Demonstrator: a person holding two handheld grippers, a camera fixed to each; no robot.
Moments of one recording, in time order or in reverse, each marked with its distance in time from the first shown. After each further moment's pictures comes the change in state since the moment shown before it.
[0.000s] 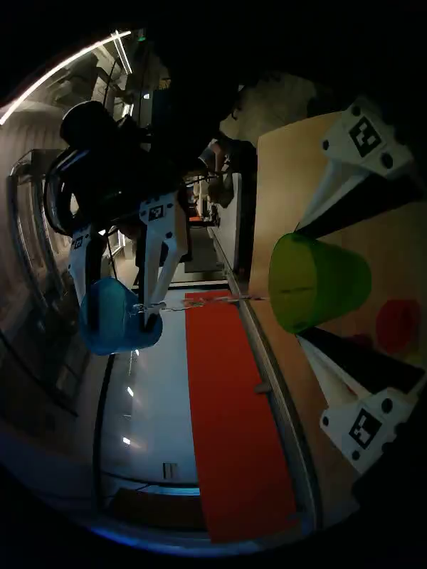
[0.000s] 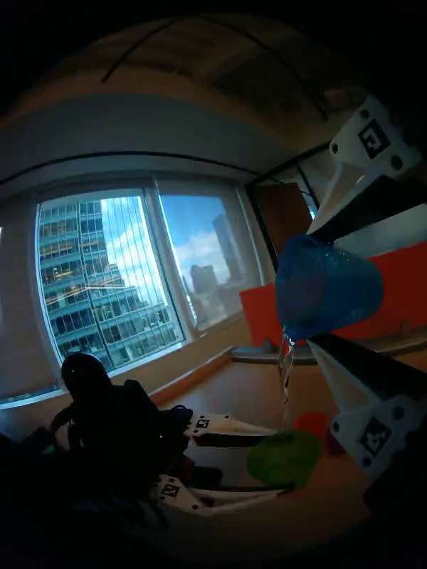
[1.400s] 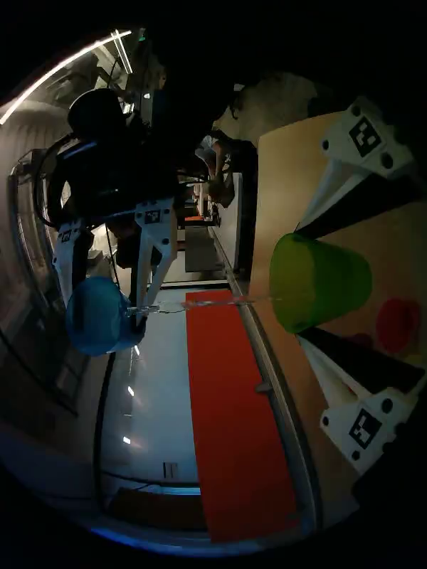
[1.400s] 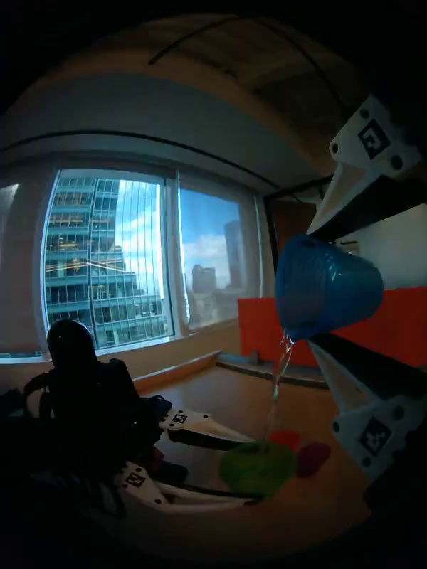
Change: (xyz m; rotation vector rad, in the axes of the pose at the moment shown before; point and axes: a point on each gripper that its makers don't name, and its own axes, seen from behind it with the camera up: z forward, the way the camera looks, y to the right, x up) left arm 0.002 0.001 -0.002 0.003 0.002 -0.001; right arm 0.009 0.018 0.008 -0.021 -0.011 -0.207
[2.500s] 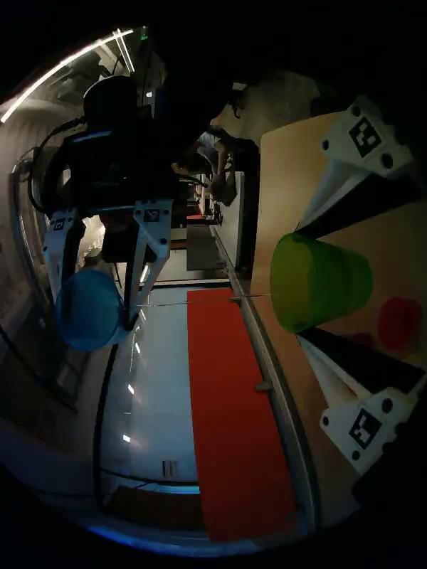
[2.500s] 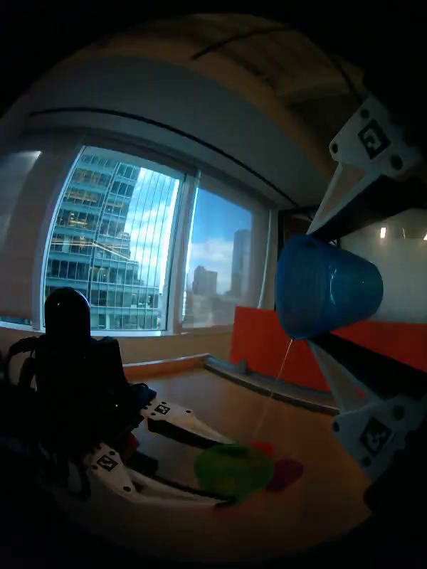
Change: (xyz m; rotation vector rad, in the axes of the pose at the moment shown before) left arm 0.002 -0.003 0.000 0.007 0.007 -0.008; right arm 0.010 0.009 0.002 -0.026 -0.002 -0.176
